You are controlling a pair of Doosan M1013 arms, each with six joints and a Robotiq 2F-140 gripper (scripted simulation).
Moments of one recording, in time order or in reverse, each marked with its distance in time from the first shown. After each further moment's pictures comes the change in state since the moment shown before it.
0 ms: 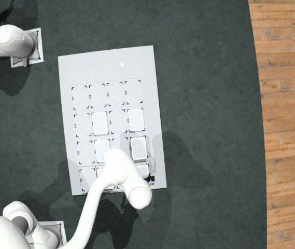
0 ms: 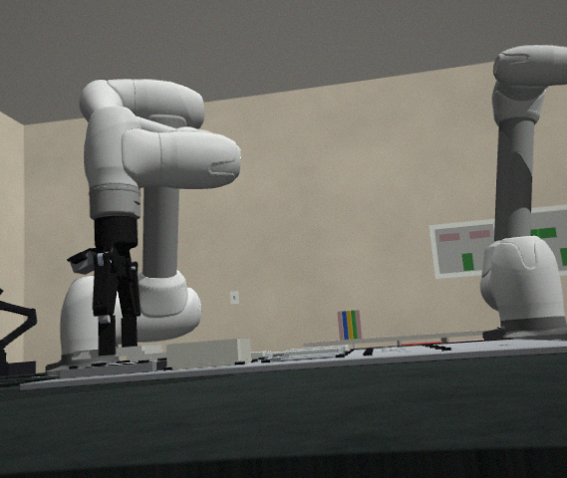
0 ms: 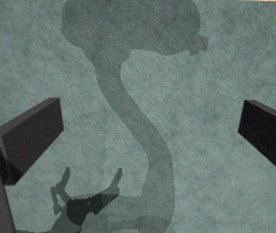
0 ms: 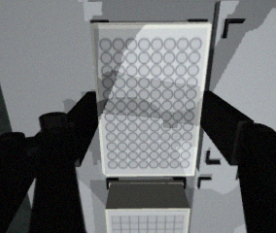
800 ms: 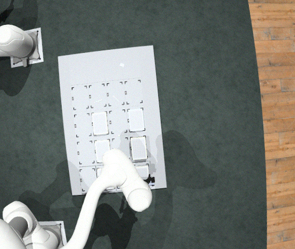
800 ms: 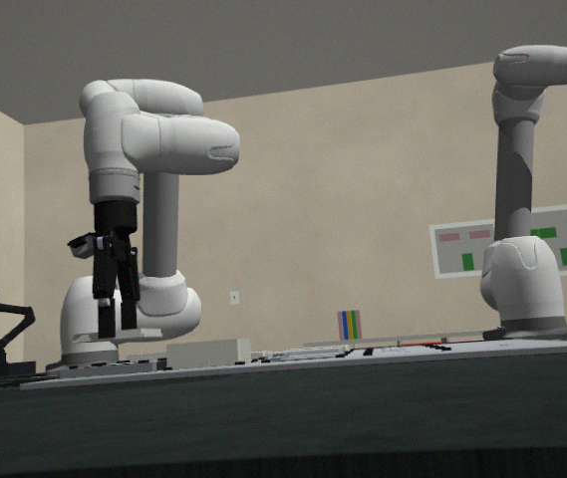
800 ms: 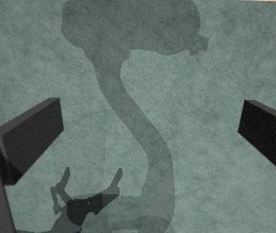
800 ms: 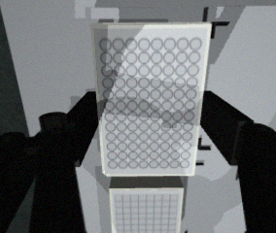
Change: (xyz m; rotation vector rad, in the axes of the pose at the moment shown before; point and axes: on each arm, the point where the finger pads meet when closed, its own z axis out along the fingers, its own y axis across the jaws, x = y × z) left arm 0.000 0.000 0.000 0.000 0.000 0.000; right arm 0.000 0.000 -0.029 0.000 0.000 0.000
